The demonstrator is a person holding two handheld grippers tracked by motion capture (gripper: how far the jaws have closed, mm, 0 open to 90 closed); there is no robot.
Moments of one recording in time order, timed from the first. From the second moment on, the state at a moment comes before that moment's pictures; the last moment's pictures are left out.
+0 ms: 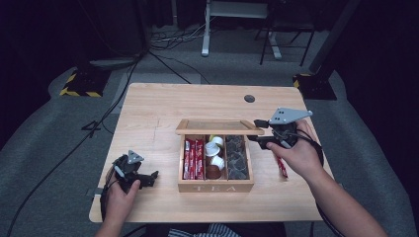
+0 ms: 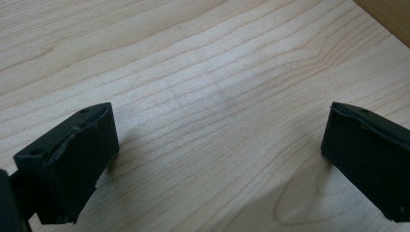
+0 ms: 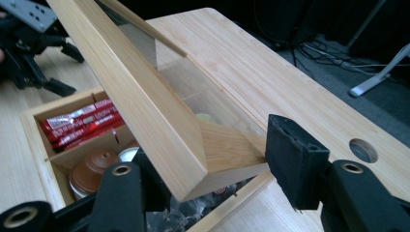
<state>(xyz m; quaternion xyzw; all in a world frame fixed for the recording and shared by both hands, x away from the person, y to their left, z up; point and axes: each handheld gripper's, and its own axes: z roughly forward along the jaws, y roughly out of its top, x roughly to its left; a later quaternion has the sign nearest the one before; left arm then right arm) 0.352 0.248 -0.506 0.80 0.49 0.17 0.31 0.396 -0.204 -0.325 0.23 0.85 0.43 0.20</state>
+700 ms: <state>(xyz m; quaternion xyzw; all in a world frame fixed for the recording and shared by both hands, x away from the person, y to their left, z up) 0.352 0.248 -0.506 0.80 0.49 0.17 0.31 0.360 -0.196 -0.358 0.18 0.86 0.40 0.27</state>
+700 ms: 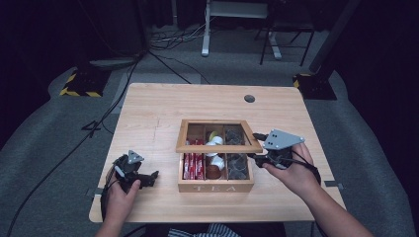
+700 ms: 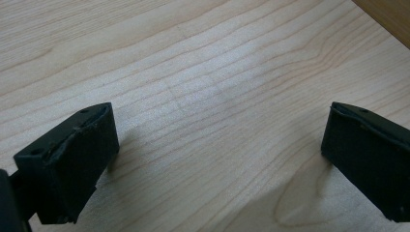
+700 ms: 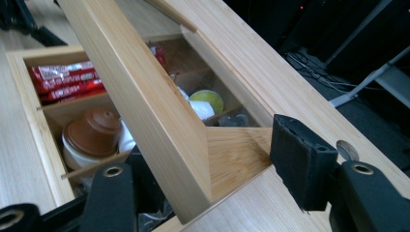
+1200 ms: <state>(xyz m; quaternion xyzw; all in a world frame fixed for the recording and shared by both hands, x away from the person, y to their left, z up) 0.352 0.248 -0.506 0.80 0.49 0.17 0.31 0.344 -0.192 -0.383 0.14 0.87 0.37 0.30</state>
